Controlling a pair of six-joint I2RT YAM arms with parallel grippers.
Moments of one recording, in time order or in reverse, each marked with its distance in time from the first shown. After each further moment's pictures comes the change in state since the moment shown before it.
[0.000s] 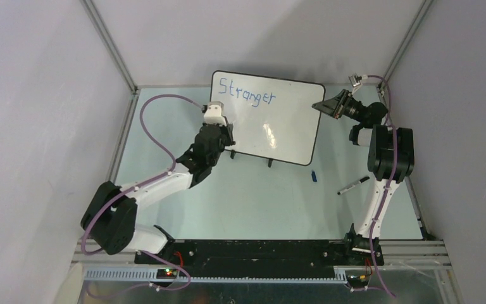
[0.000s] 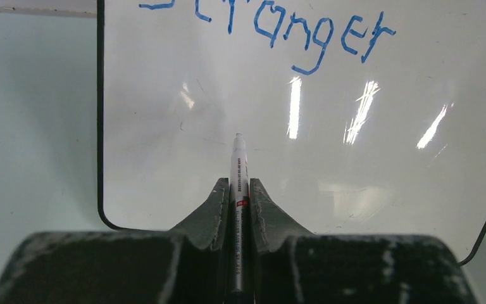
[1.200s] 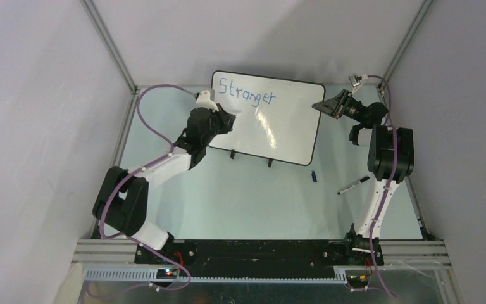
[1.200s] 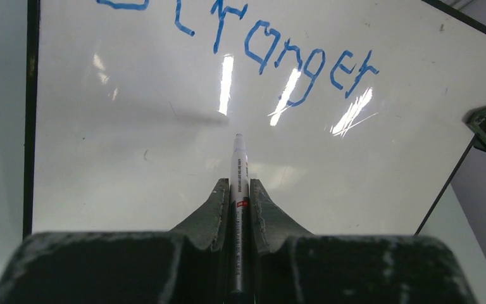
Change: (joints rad) left arm 0.189 0.158 0.121 0.005 0.363 -0.208; right arm 0.000 0.000 0.000 0.000 0.000 0.000
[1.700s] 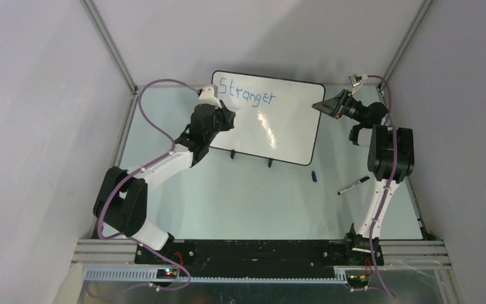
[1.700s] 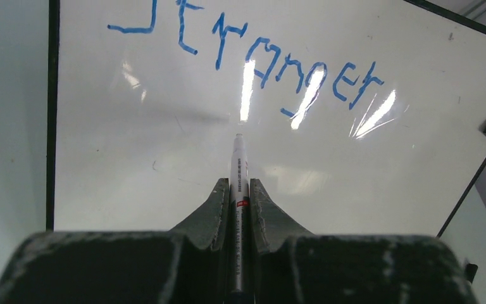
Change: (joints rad) left arm -0.027 0.003 0.064 -0.076 -0.080 0.047; right arm 0.000 0.000 0.000 0.000 0.000 0.000
